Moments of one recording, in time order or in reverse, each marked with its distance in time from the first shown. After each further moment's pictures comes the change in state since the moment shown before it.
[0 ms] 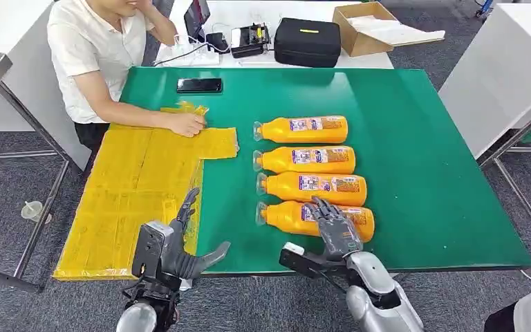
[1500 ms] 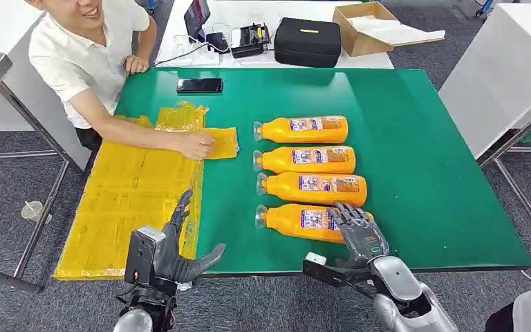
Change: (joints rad) left arm 0.040 0.000 0.005 -0.047 0.009 0.010 -0.012; right arm 0.062 -0.170 0.024 -0.102 0.054 0.040 0.064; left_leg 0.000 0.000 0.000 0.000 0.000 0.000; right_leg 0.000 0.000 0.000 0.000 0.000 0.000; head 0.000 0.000
